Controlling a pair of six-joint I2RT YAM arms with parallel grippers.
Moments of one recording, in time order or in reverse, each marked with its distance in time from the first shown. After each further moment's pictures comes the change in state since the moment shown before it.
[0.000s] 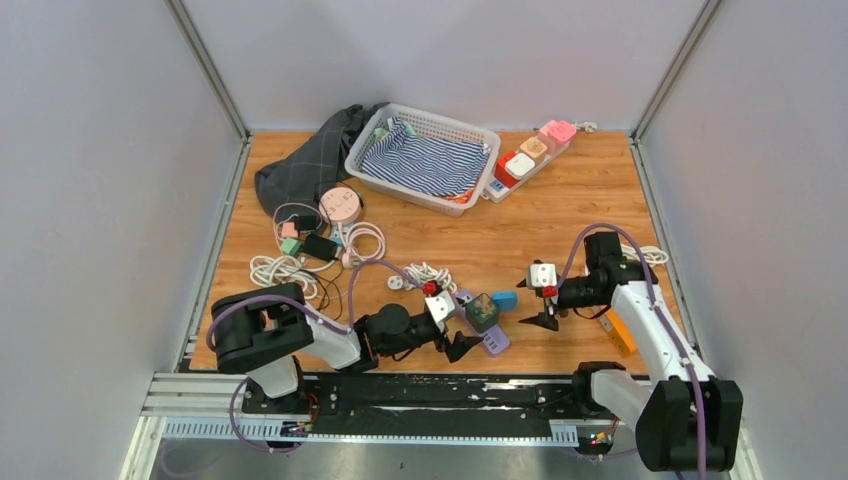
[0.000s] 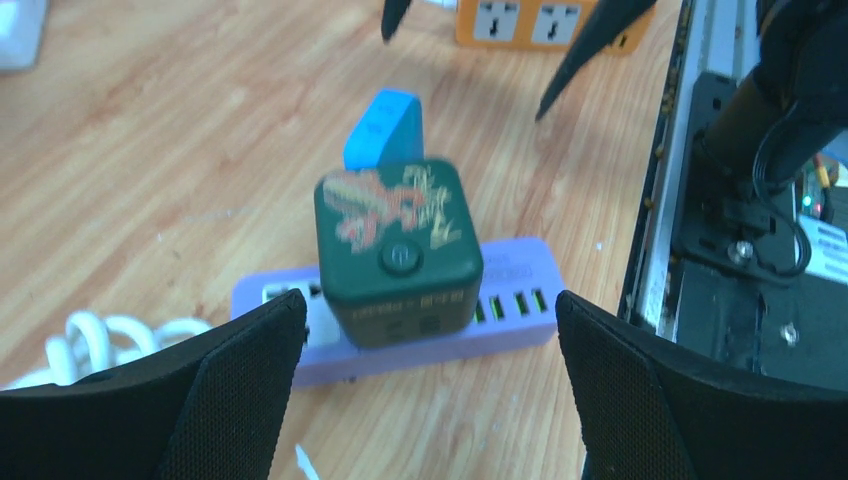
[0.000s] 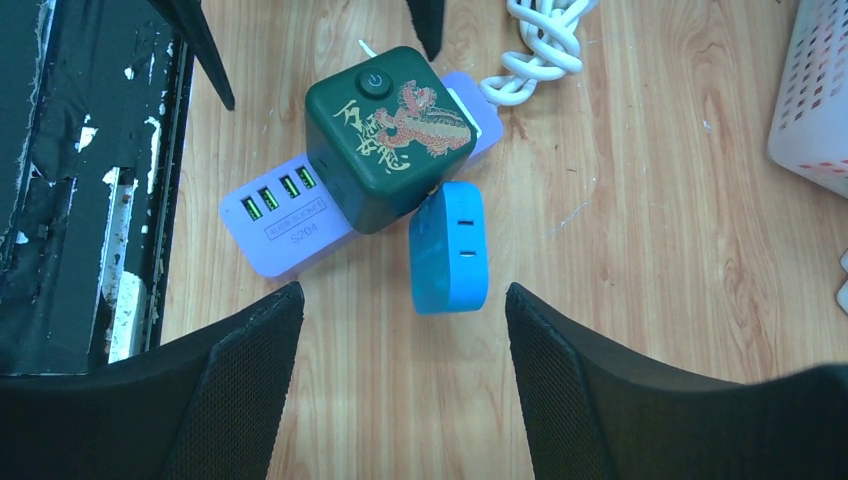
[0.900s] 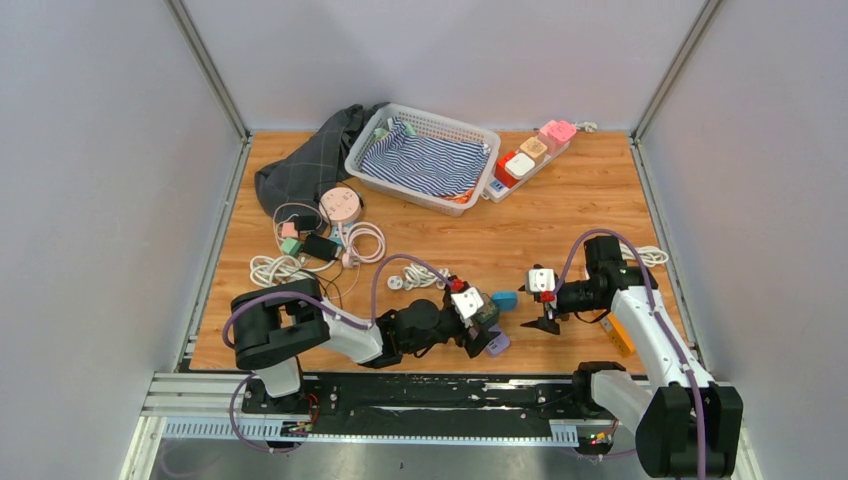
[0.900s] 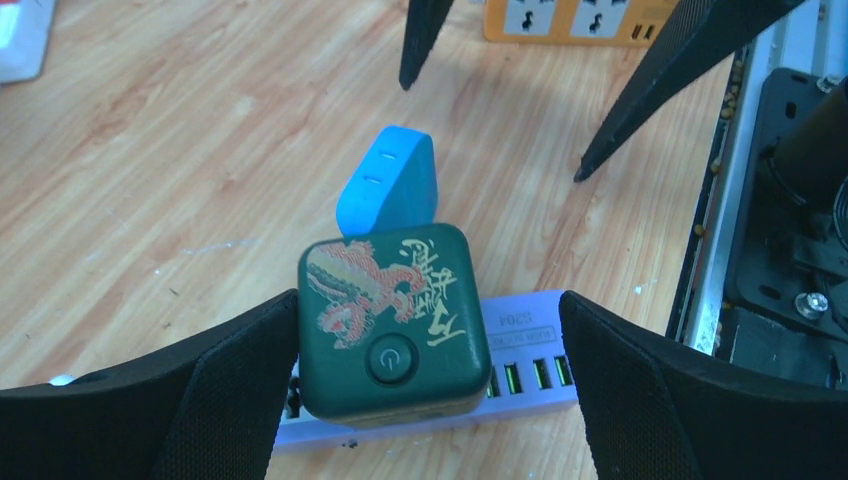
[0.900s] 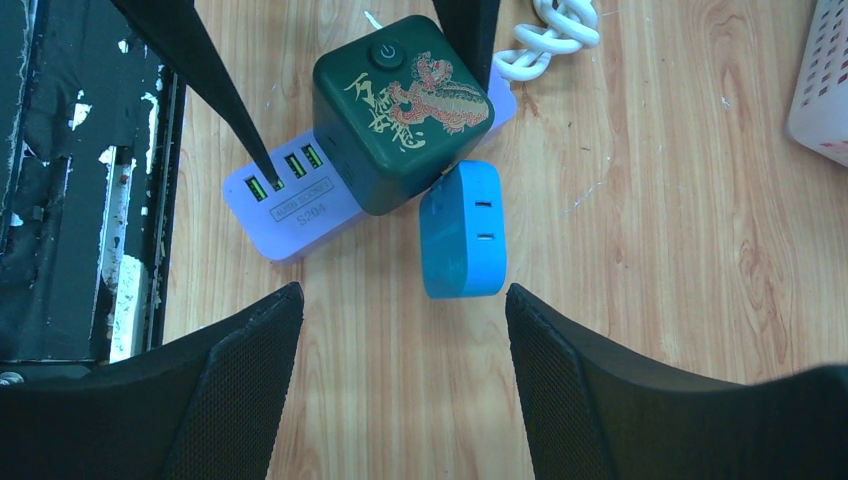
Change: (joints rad) left arm -0.037 0.091 0.208 -0.158 -0.102 0.049; right arm 0.000 -0.042 -0.037 0.004 0.041 0.003
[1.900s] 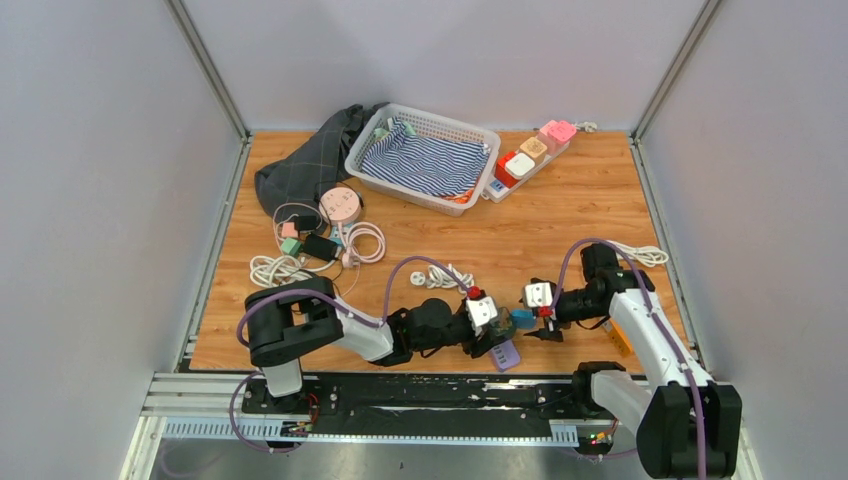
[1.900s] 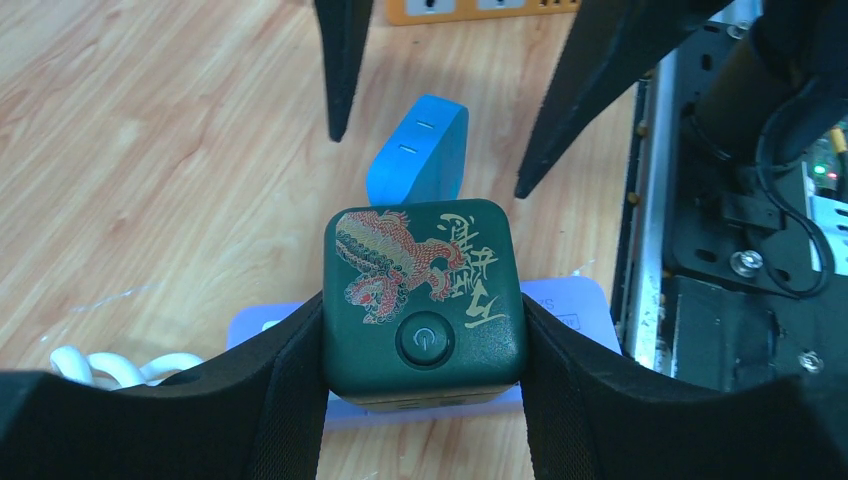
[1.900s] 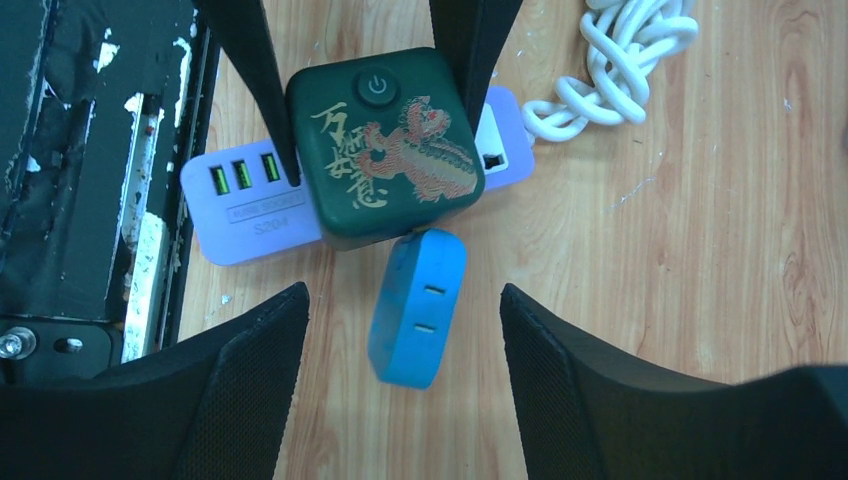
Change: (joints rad) left arm -0.009 0.065 0.063 -0.050 0.153 0.030; right arm 0.007 -0.003 -0.037 -0.060 0.047 -0.127
